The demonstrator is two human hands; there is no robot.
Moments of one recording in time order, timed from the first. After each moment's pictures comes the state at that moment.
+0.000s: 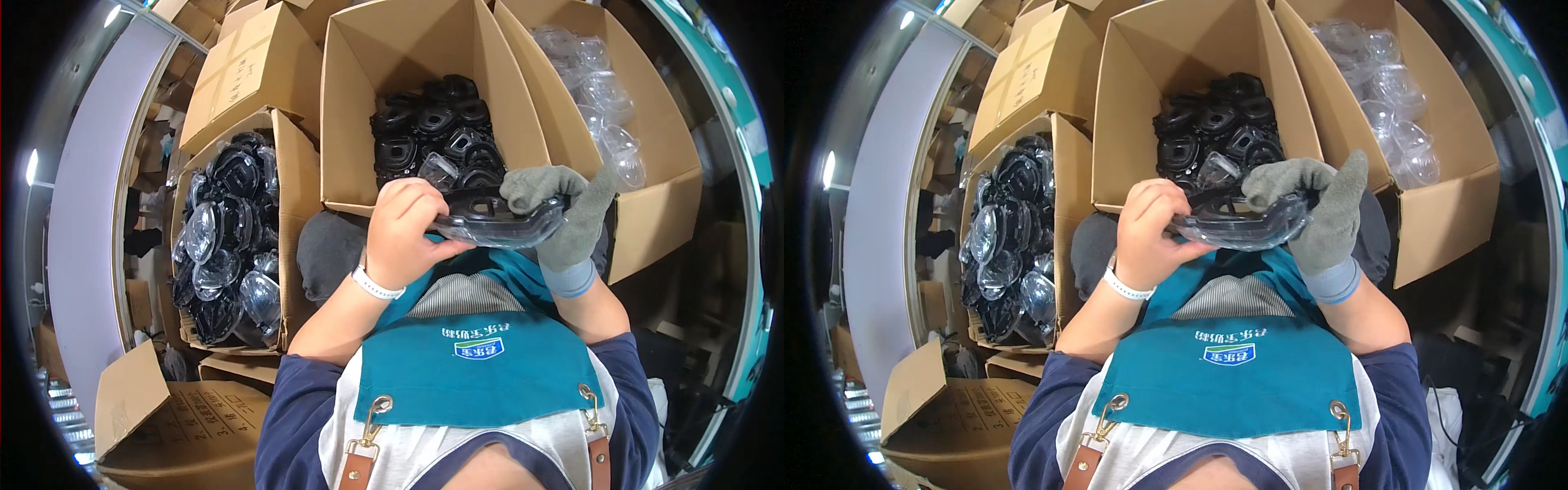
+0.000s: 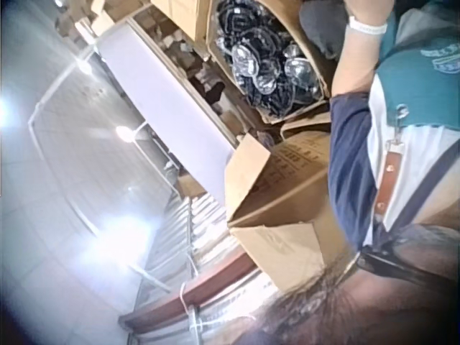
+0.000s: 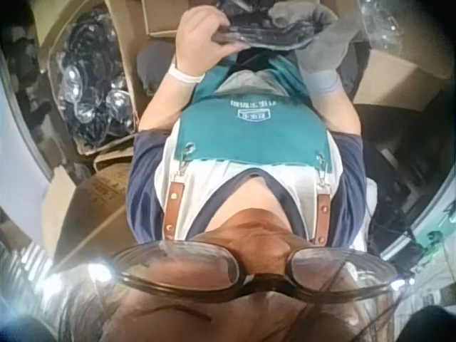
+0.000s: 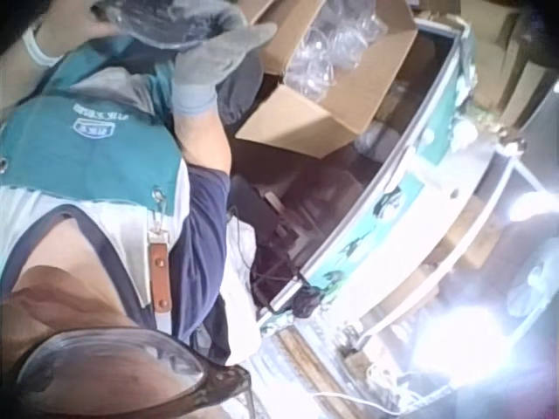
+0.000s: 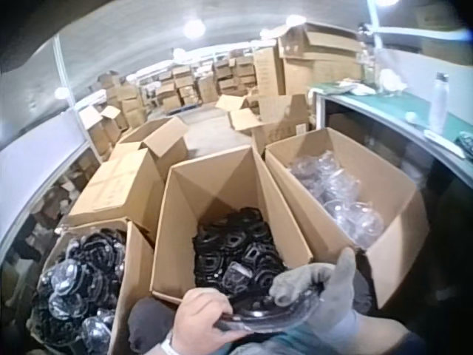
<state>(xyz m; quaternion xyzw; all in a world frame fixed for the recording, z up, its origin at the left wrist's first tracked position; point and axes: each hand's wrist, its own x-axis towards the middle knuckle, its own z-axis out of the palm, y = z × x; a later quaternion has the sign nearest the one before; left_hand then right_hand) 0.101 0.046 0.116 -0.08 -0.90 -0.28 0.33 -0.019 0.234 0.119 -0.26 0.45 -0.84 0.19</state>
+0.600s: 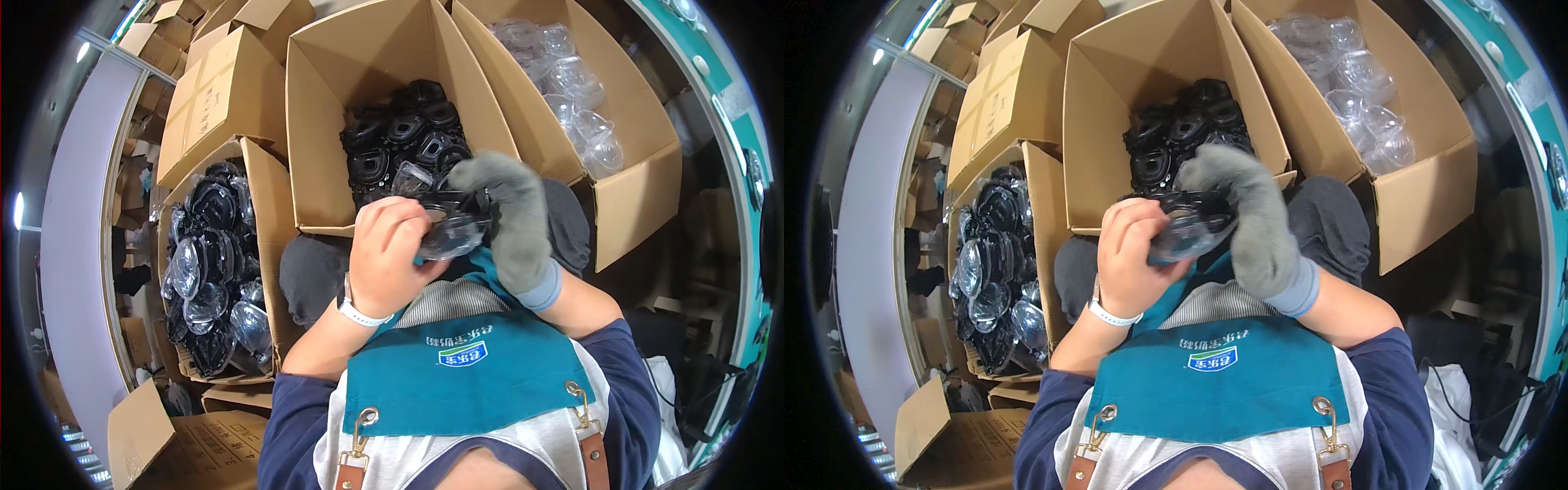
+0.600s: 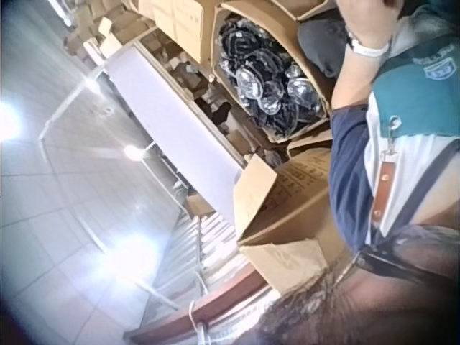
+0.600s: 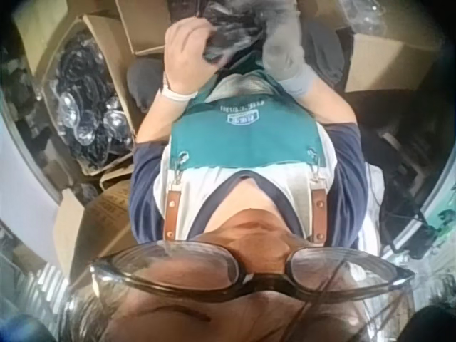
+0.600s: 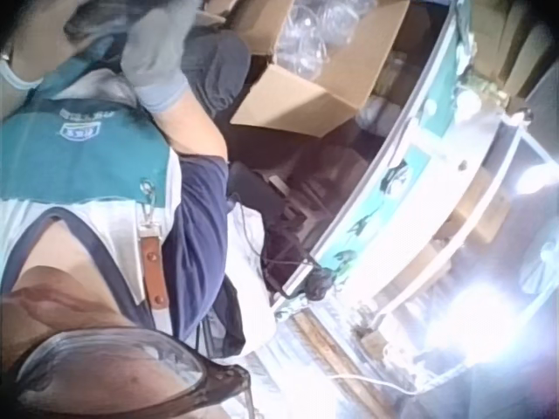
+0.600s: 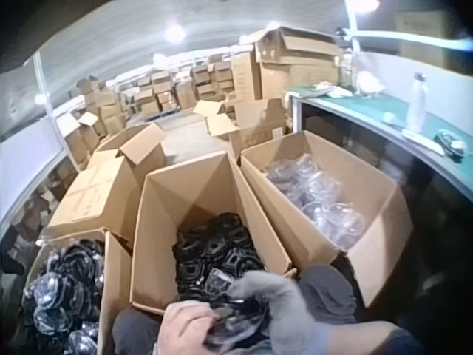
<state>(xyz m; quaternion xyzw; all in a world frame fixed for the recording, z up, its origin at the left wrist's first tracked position) 0.102 0.061 0.126 -0.11 -0.90 -0.23 0.35 0.008 0.208 0.107 -0.38 0.46 -0.80 0.00</state>
